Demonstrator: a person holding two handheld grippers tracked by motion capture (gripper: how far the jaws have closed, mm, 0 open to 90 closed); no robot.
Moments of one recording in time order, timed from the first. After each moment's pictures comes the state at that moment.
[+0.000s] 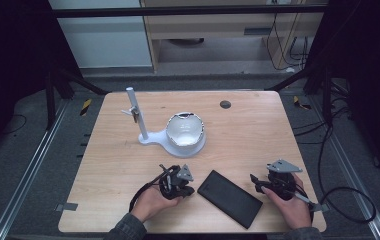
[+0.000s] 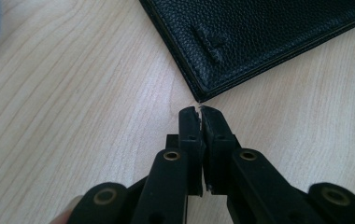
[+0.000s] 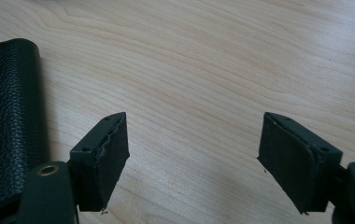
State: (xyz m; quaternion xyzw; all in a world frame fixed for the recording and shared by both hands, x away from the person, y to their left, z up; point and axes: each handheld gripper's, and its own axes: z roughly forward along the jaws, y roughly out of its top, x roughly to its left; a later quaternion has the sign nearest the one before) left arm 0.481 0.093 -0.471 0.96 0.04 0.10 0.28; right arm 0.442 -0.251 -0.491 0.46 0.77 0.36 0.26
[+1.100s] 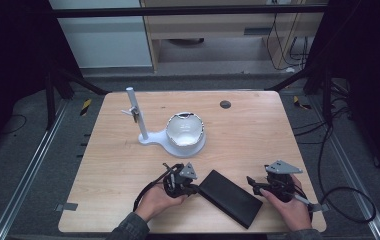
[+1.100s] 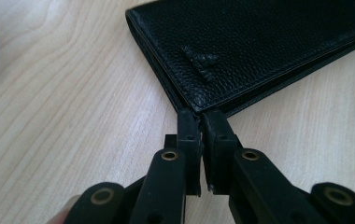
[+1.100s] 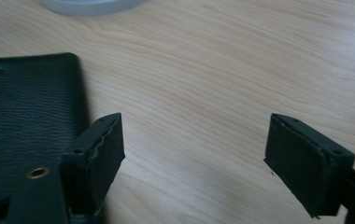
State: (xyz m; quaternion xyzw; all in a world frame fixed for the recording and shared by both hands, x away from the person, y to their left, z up) left arm 0.487 0.084 -0.465 0.94 0.02 0.11 0.31; right arm 0.434 -0.242 -0.481 0.44 0.77 0.39 0.24
